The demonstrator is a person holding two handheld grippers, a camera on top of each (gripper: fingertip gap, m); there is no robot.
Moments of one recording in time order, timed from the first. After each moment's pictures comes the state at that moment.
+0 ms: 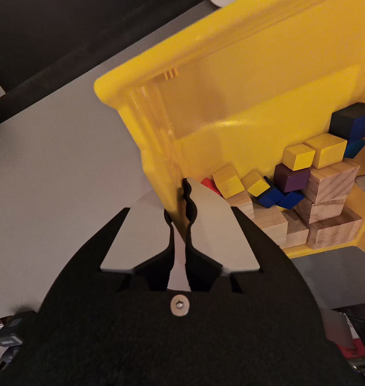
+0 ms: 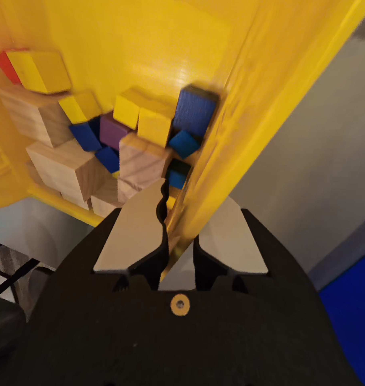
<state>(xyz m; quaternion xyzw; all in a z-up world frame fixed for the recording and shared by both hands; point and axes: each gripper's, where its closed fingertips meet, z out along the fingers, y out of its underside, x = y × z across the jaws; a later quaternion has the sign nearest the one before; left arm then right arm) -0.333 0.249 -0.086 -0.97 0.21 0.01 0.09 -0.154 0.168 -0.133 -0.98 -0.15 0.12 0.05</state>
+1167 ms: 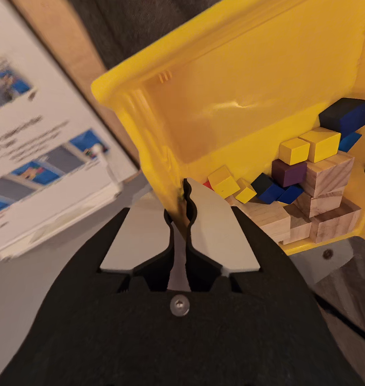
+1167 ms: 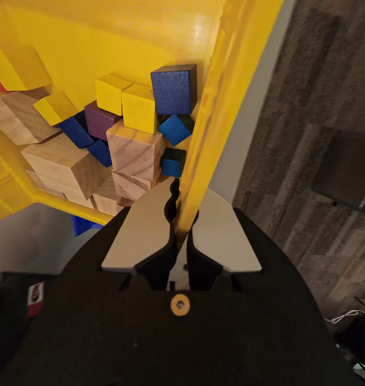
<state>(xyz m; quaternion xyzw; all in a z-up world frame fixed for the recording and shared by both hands) 0.064 0.324 0.066 -0.94 0.25 -0.13 0.21 0.252 0.224 0.053 -0.99 -0.08 -0.03 0.10</state>
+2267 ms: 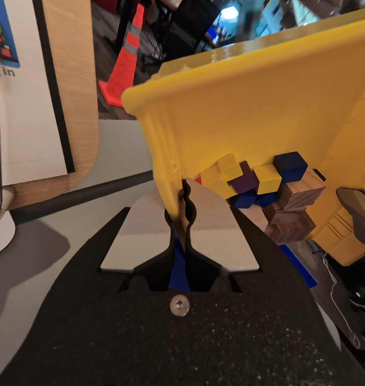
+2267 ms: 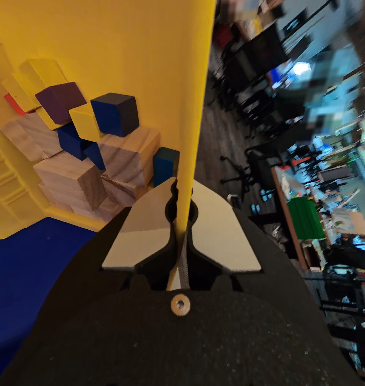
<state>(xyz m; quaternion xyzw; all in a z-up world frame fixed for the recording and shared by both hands) 0.083 0.306 -0.028 -0.78 0.15 -0.43 0.44 0.246 0.192 0.035 -0.83 -0.08 -0.37 0.40</state>
